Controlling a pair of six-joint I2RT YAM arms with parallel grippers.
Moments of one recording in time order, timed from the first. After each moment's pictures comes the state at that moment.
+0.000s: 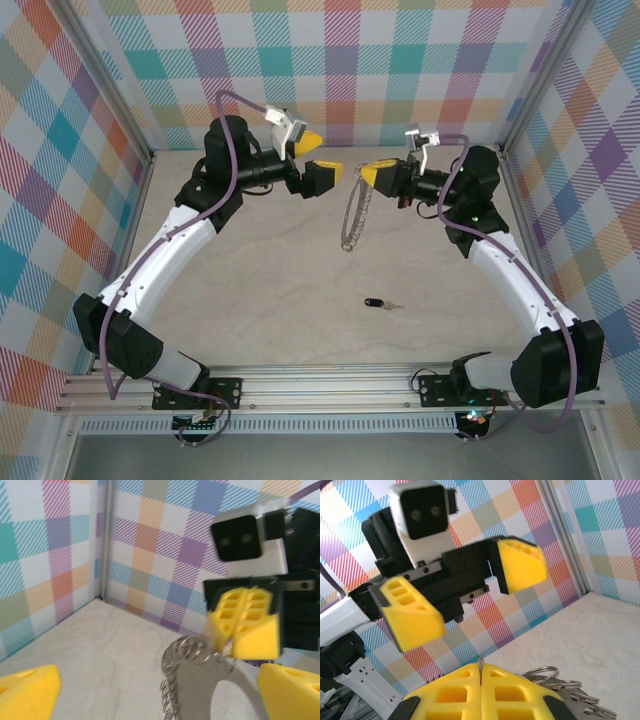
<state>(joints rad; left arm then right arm) -0.48 1.49 1.57 -0.20 0.68 -0.11 0.28 1.29 1.14 0.34 -1.04 0.60</state>
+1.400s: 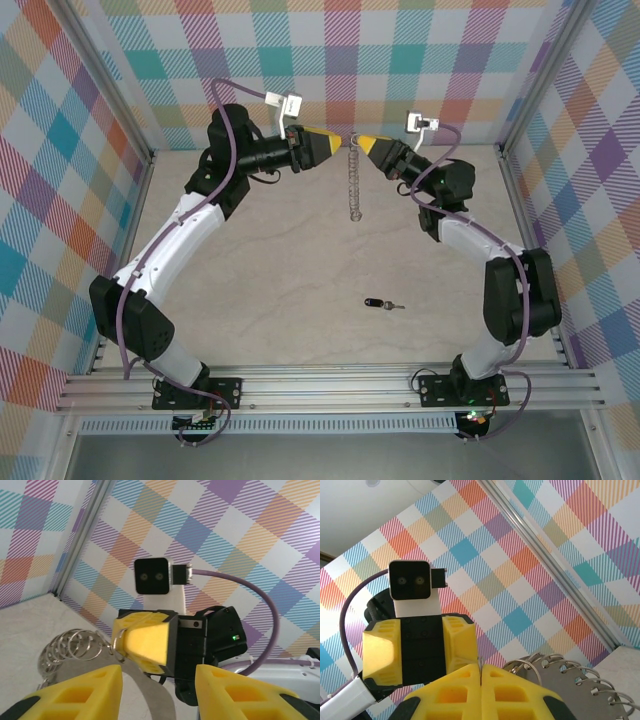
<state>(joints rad) -0.44 1.59 1.61 0.00 0.81 -0.54 0.28 1.65 1.11 1.19 -0.85 1.20</state>
